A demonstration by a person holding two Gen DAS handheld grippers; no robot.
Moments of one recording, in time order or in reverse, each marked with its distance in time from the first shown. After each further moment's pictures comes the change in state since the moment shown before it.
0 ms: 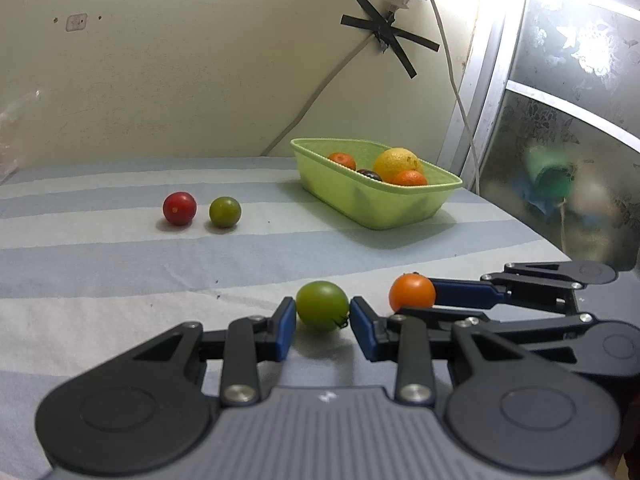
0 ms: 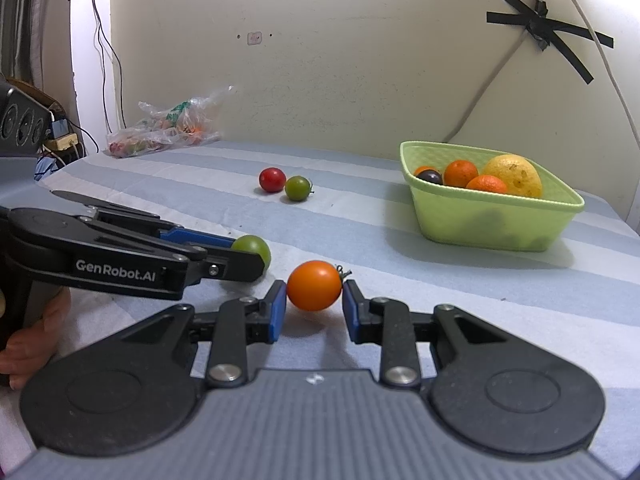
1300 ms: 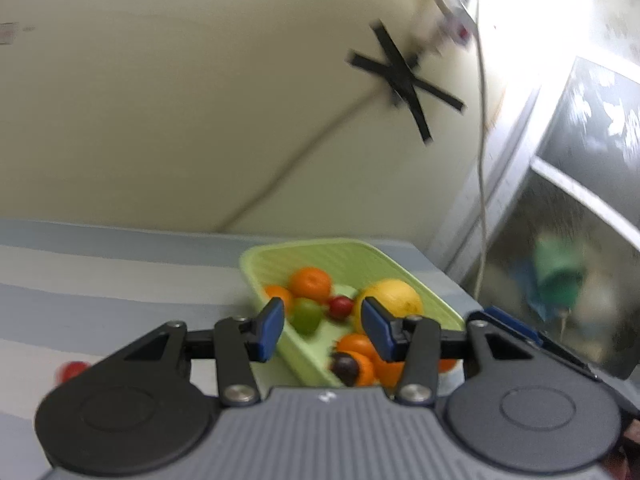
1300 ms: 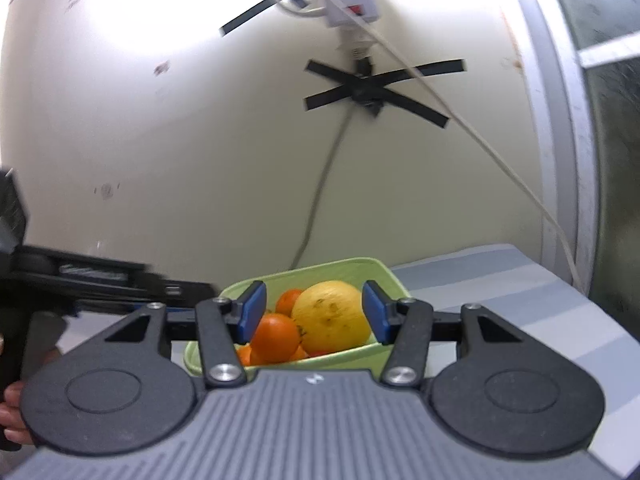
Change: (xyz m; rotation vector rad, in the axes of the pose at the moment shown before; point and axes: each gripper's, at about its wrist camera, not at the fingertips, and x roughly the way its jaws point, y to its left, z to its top) left arm 0.088 0.003 0.123 -0.150 -0.054 -0.067; right arm -0.011 -0.138 0.032 0.300 -0.329 -0.195
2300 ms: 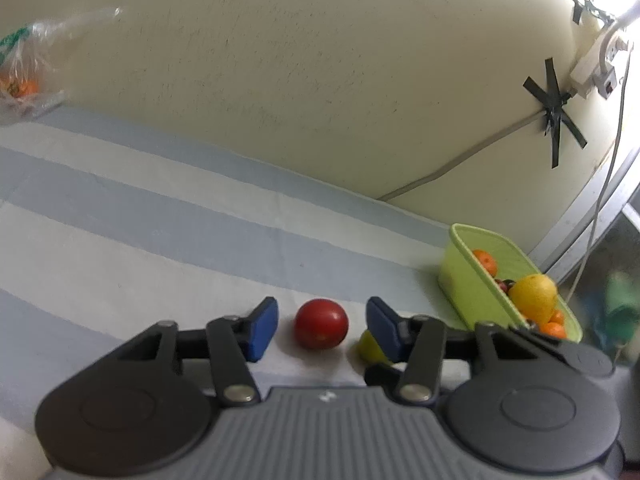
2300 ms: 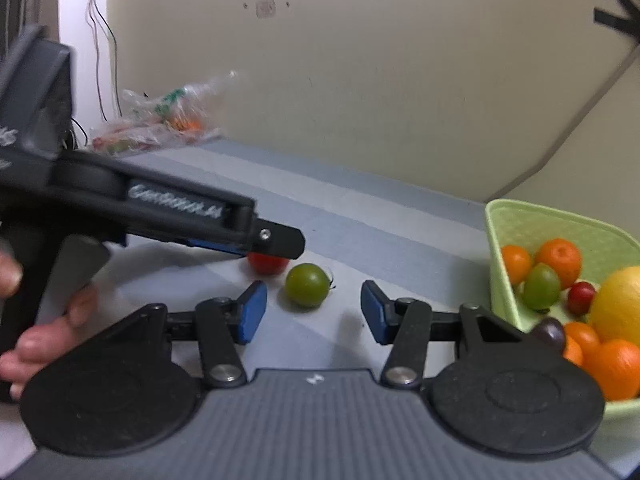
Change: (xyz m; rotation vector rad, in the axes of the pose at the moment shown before) left arm -0.022 0.124 -0.033 -0.202 0.063 0.177; right arm 0.117 0.168 -0.040 -0.365 0.445 0.272
